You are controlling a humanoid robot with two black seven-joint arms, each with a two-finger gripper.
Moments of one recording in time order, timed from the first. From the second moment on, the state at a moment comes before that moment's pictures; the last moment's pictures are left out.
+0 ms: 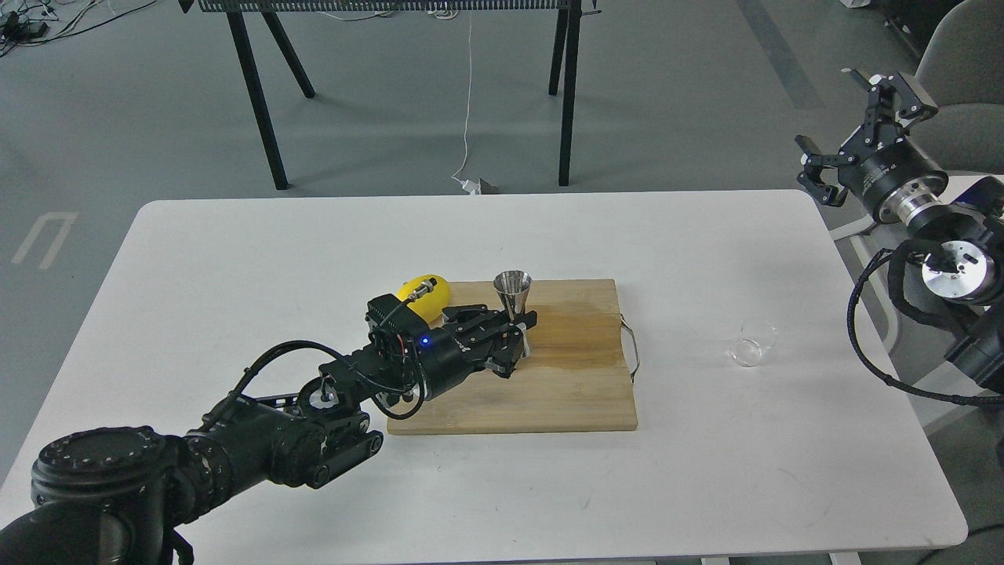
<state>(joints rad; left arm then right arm) -0.73 -0.04 -0.07 -0.50 1.63 0.49 -0.49 0.91 -0.42 0.54 0.36 0.04 0.49 0.26</state>
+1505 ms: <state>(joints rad) -0.73 -0.04 -0.07 -0.48 1.63 0.49 -0.49 0.90 -0.42 0.54 0.37 0.04 0.49 0.26</state>
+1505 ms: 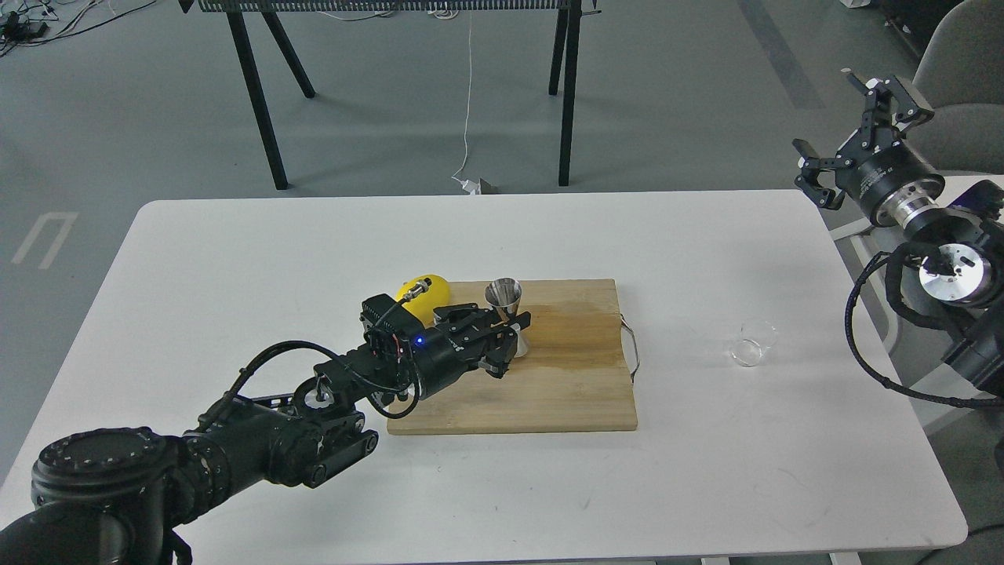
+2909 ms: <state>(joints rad) -0.69 -0.04 -0.08 -0.51 1.63 0.49 -0.49 0.88 -0.42 0.55 0.37 0.04 0.49 0.26</state>
